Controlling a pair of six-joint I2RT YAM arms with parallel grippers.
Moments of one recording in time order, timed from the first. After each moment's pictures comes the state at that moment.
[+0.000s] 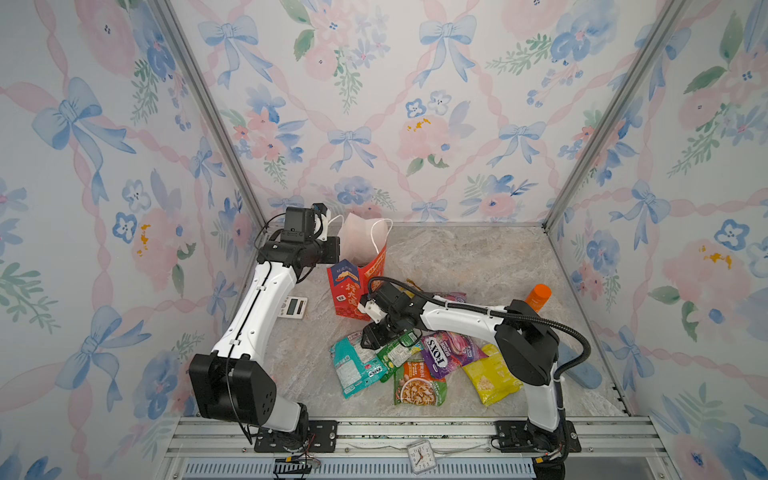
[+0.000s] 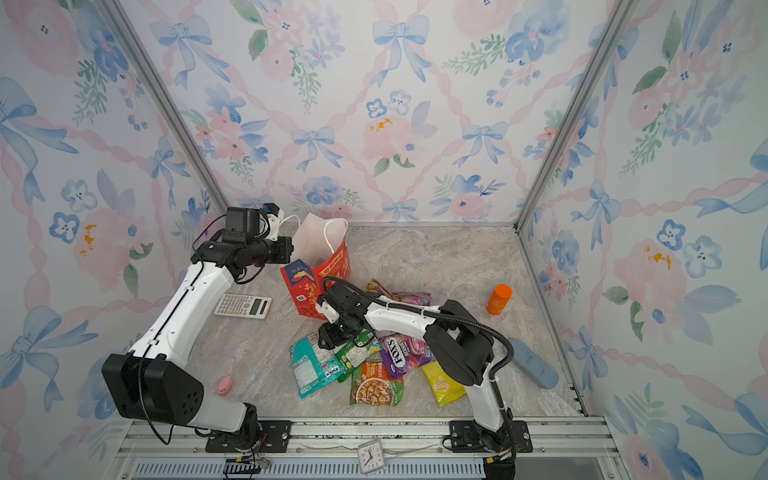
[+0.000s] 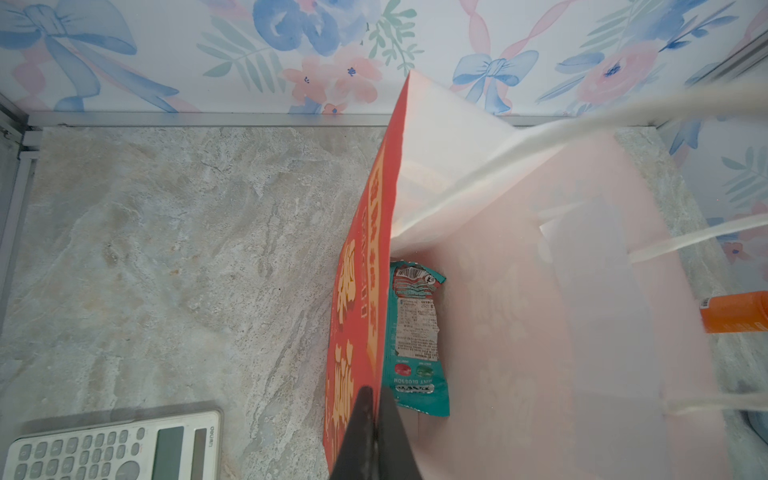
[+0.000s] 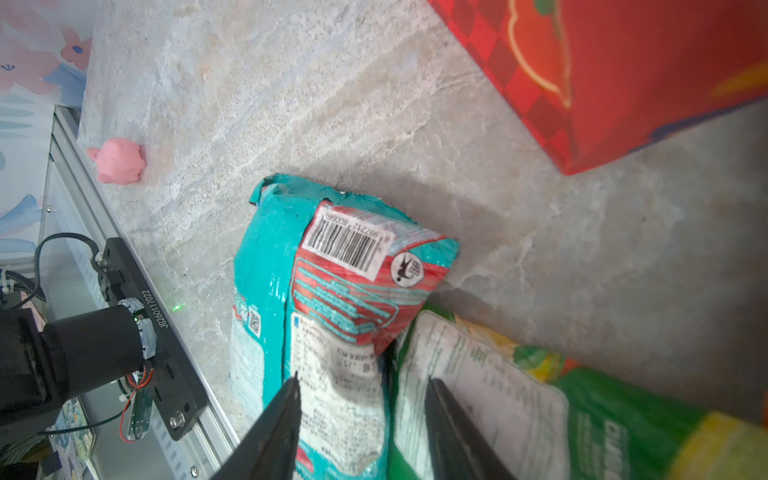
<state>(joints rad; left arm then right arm) -0.13 1.47 1.46 -0.73 0.17 -0.11 0.98 2.03 1.48 -0.51 -0.37 0.41</state>
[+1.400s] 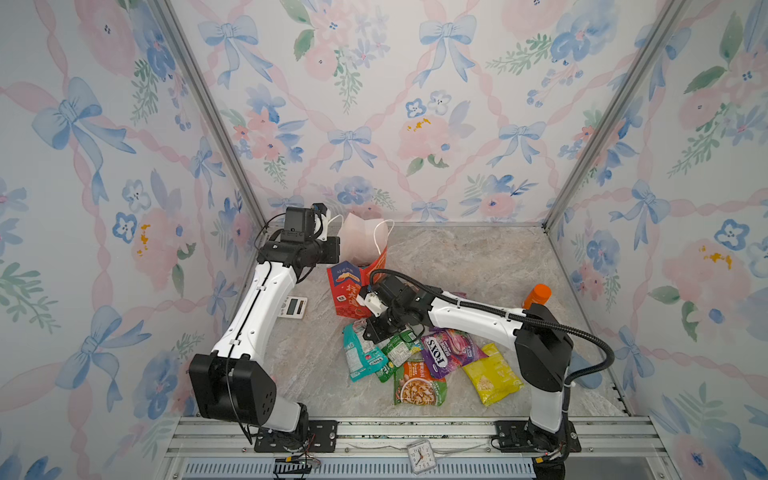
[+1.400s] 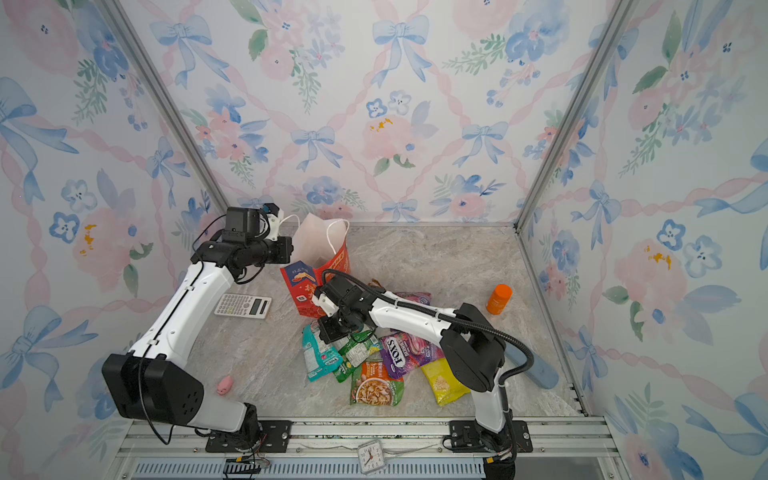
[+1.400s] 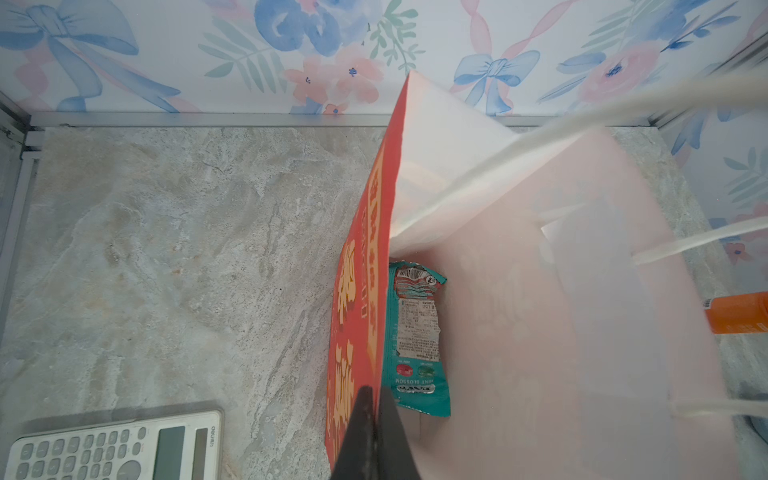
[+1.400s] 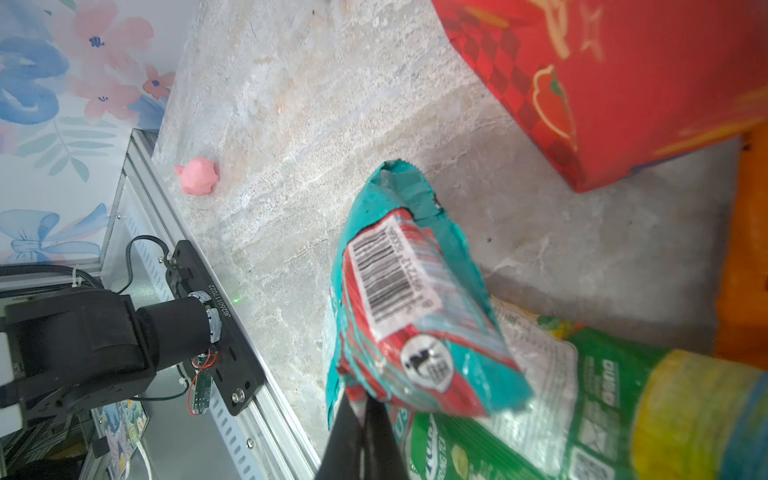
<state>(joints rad) -0.13 1.47 1.46 -0.73 0.17 -0.11 0.97 1.91 1.50 -0.57 -0.37 0.45</state>
